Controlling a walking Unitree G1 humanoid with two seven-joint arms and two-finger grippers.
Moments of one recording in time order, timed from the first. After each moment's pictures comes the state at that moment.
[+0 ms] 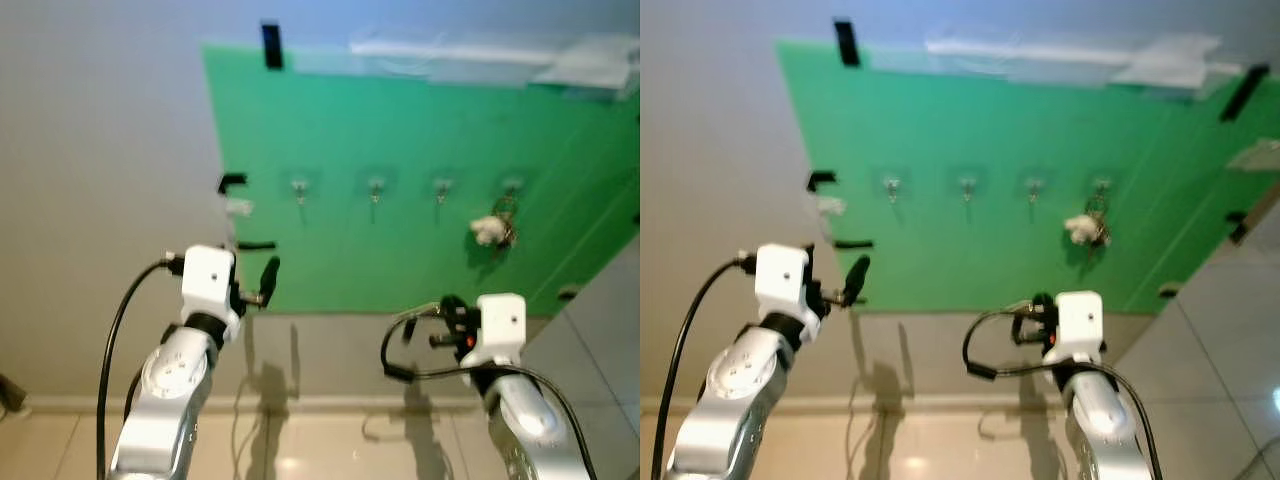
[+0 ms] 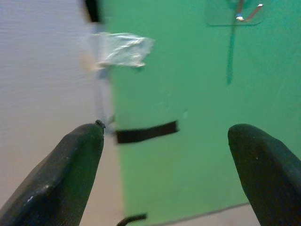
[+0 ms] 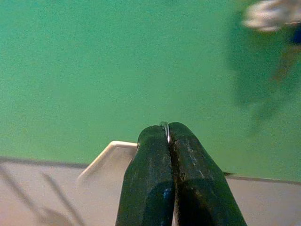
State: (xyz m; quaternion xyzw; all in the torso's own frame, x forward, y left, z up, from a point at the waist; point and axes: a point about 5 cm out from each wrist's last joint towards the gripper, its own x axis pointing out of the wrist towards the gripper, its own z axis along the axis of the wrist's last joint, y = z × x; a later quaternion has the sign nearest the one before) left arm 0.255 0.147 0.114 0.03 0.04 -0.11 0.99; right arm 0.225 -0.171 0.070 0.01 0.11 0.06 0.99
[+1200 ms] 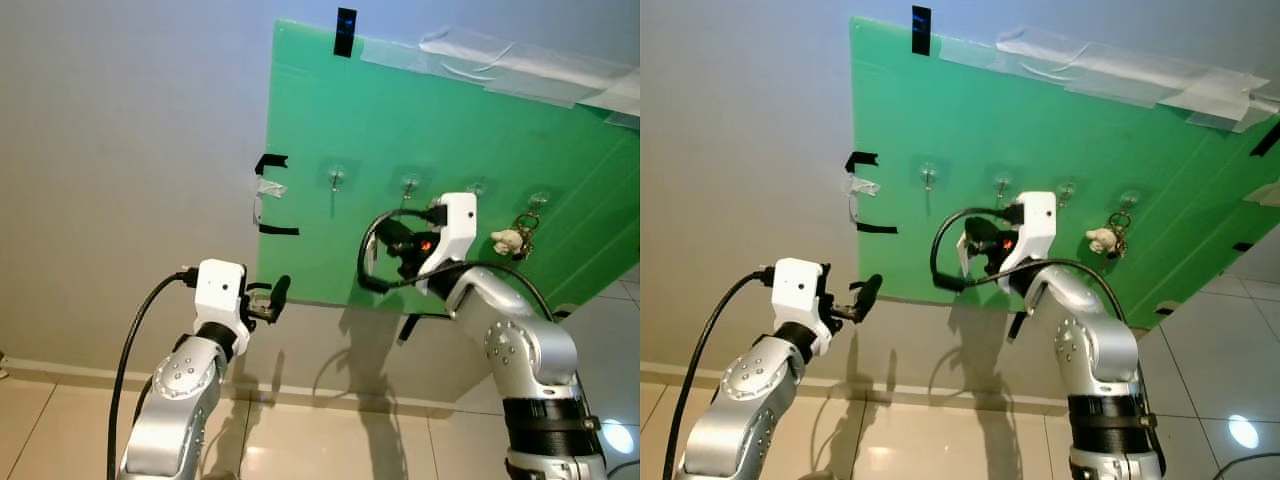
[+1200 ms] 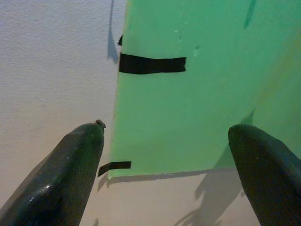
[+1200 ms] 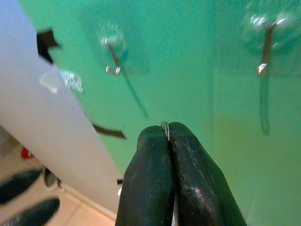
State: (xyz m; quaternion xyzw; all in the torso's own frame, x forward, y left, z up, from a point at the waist) left arm 0.253 0.135 0.095 -0.01 0.09 -0.14 0.99; right arm 0.307 -0.124 0.153 0.18 0.10 0.25 0.95
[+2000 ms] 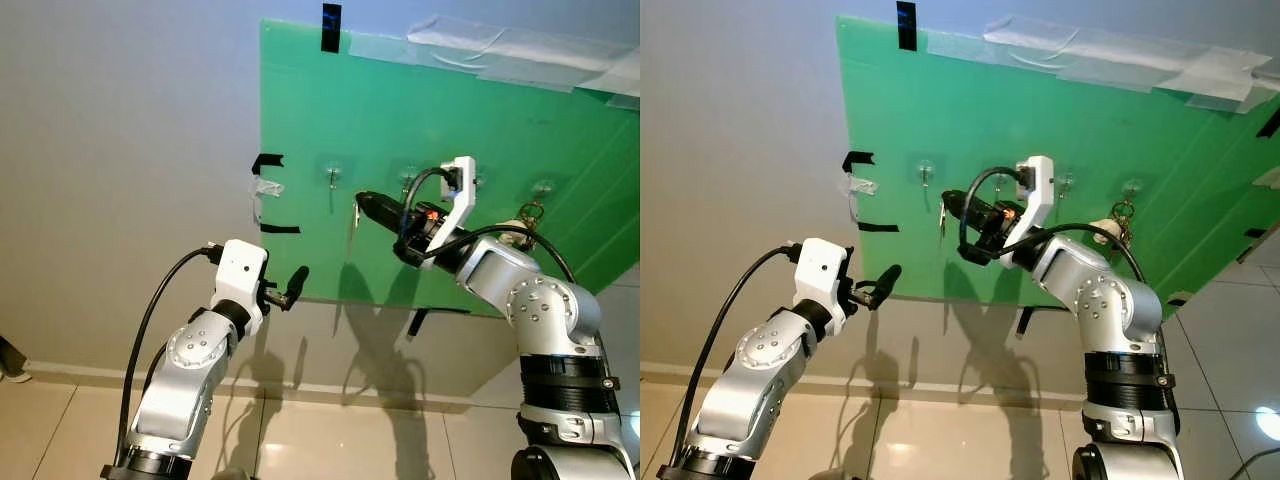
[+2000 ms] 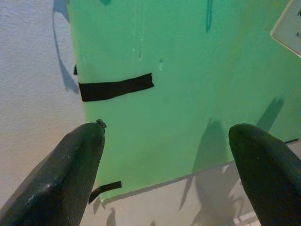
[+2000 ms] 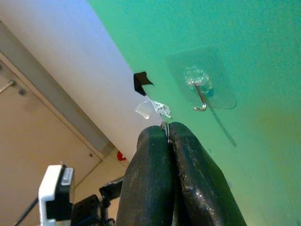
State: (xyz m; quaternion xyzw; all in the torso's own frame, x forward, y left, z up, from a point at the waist) left arm 0.276 0.128 0.104 0.04 0.09 -0.20 0.98; right arm 0.315 -0.123 0.186 0.27 0.10 0.40 0.87
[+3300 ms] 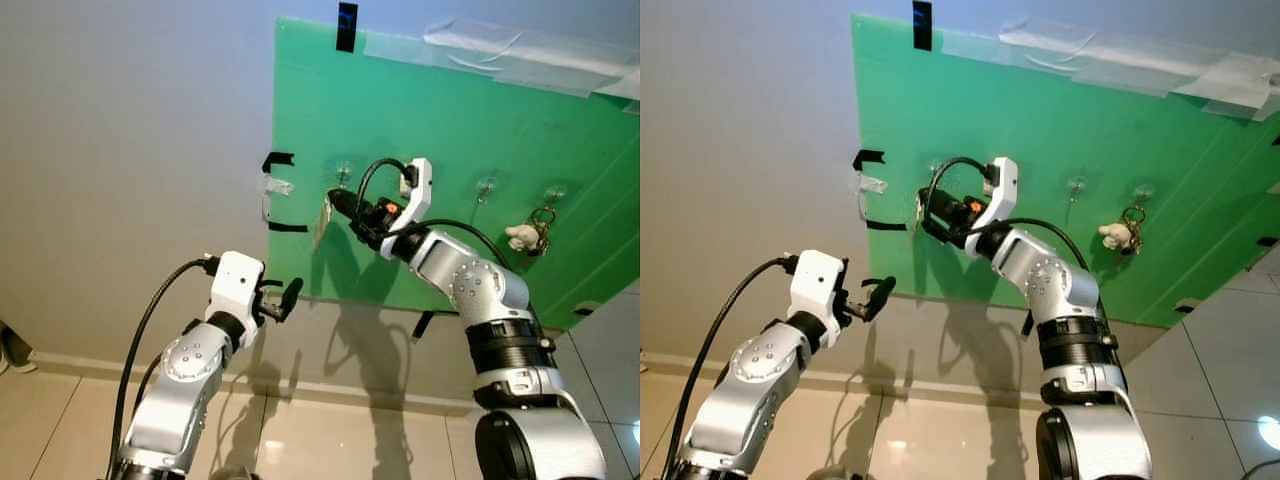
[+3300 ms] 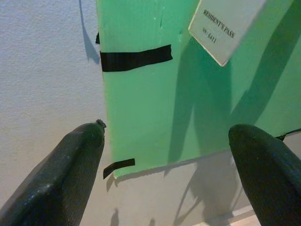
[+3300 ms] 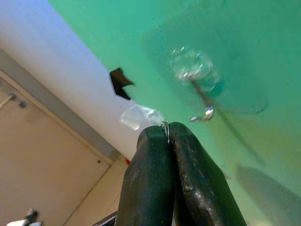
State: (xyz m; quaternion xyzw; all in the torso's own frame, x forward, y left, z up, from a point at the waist) left arm 0.266 0.133 0.095 0.05 0.10 -0.19 0.98; right arm 0.350 -0.087 0.162 0.31 0.12 0.38 0.86
